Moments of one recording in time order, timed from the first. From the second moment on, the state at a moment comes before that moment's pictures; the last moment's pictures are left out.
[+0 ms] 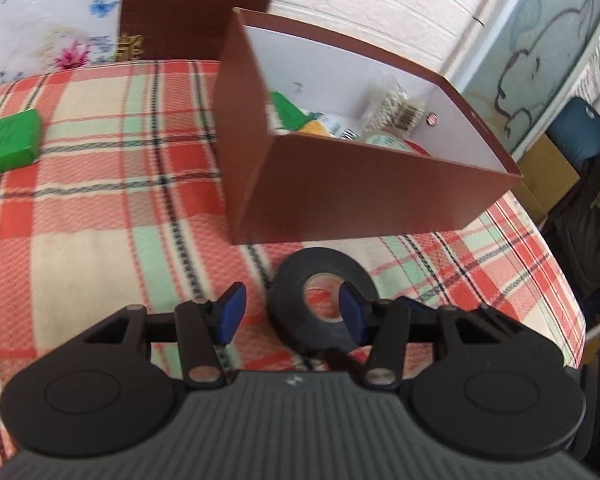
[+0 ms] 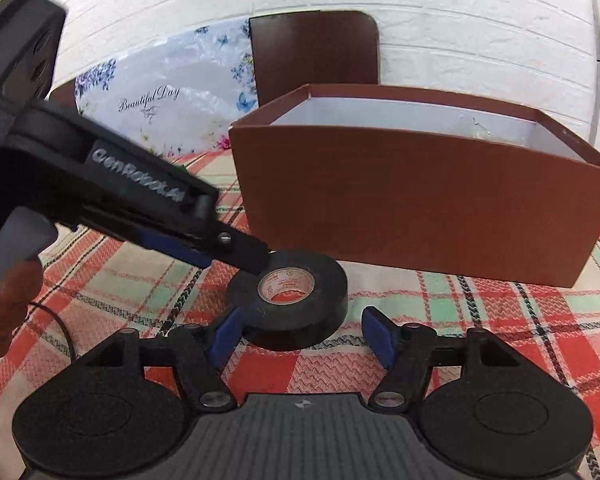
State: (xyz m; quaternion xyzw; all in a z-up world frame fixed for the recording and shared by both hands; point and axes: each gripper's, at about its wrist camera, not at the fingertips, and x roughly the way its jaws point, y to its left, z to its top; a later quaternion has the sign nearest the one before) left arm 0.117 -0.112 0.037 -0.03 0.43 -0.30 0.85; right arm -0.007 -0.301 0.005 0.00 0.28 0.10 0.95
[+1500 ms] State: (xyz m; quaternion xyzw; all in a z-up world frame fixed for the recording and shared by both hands) left arm 0.173 -0.208 0.110 0.02 0.30 -0.29 0.91; right arm 0.040 -0.348 0.053 -0.05 0.09 -0.03 0.99
